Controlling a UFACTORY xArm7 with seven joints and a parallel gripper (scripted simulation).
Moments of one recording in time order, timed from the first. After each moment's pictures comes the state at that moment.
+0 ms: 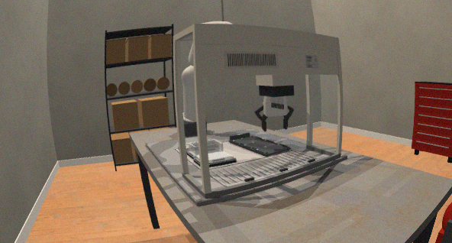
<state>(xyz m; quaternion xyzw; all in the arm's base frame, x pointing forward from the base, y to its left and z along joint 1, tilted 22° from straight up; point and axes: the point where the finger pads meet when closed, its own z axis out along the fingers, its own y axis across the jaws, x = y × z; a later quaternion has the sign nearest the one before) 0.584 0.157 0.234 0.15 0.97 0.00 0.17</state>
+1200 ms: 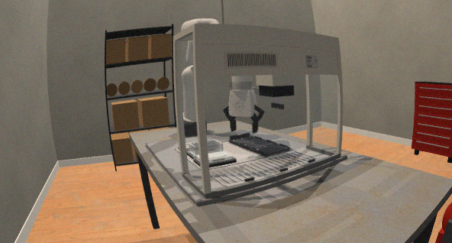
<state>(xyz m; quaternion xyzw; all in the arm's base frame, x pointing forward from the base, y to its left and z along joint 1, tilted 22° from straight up) 0.576 0.013 0.256 0.46 0.87 0.06 0.16</state>
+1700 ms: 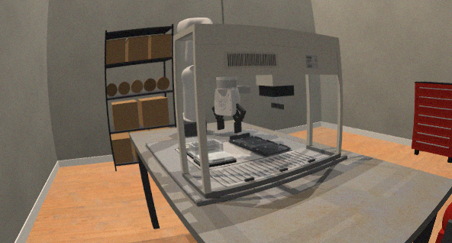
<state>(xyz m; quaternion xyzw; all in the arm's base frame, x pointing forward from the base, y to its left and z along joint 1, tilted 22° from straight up) 0.562 -0.044 0.264 0.58 0.80 0.08 0.16</state>
